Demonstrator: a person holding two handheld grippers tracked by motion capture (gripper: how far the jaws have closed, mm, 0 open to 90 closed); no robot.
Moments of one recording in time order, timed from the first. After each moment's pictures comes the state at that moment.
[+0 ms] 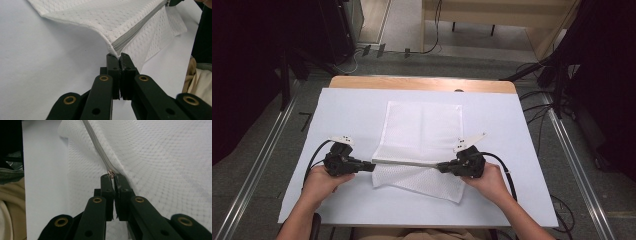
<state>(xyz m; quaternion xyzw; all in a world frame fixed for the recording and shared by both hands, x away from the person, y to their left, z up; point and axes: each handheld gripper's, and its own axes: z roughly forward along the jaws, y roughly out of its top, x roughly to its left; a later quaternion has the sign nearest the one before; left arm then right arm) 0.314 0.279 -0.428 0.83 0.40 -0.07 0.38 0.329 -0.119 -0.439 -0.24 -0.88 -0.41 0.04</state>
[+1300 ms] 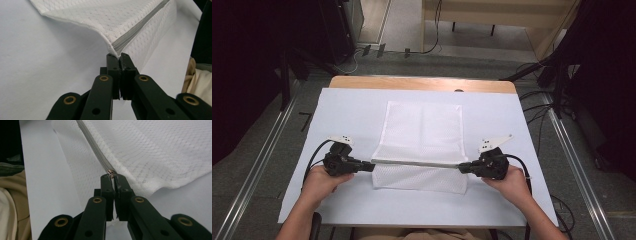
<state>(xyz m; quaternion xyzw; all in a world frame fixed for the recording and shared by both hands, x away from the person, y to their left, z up) 0.315 0.280 -0.429 0.83 0.40 -0.08 0.38 0.324 -0.178 -0.437 -0.27 -0.87 -0.42 0.03</state>
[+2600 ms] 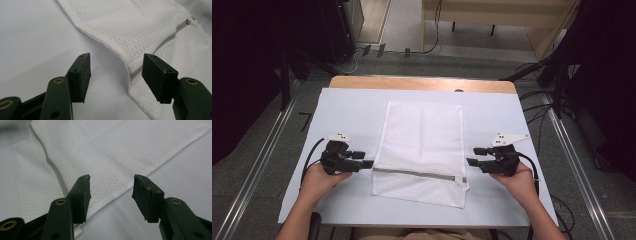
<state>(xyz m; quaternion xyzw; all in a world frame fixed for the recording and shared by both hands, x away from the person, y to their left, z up) 0.318 0.290 -0.429 0.82 0.43 0.01 0.38 0.331 -0.207 -0.435 -0.32 -0.84 -0.44 -0.06</state>
